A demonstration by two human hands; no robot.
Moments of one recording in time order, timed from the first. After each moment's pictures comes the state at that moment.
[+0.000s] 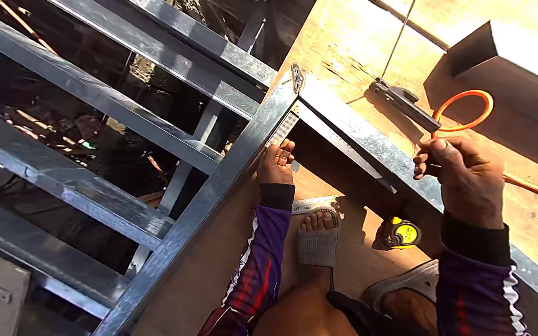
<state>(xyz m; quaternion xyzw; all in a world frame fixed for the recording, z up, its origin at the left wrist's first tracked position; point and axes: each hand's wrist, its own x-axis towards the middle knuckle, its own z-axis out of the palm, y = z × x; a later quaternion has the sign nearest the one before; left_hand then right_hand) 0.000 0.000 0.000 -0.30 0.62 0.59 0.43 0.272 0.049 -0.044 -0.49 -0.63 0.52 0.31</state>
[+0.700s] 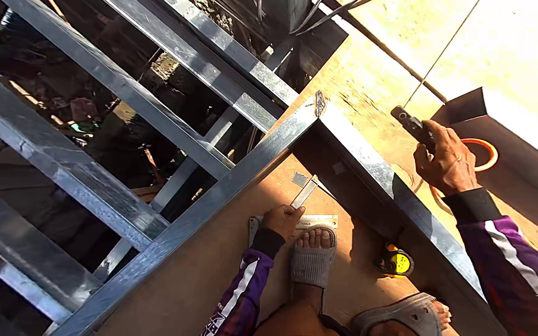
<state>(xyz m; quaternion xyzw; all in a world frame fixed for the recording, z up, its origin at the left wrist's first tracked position) -0.011 -0.142 -0.148 0.21 0.79 0.12 0.56 0.251 0.150 -0.078 -0.48 -0.87 0.13 0.02</state>
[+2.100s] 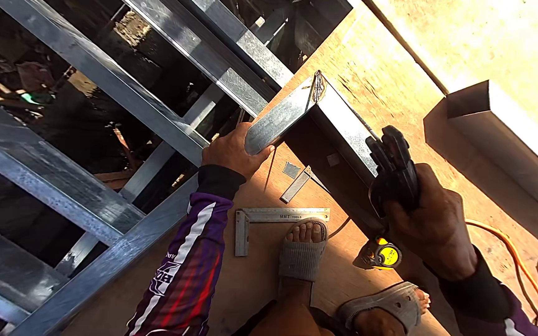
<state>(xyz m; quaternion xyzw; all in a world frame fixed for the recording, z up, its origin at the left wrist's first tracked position) -0.120 -0.070 -0.118 0.42 0.87 0.07 0.23 0.189 0.026 0.003 -0.41 -0.88 0.21 0.11</state>
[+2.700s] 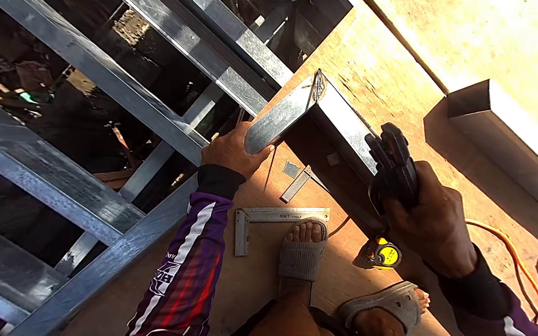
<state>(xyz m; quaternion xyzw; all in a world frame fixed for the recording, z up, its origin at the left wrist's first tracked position) -0.120 -0.070 -0.117 0.42 0.87 0.08 0.23 0.186 0.029 0.002 -0.41 -0.88 0.21 0.11</state>
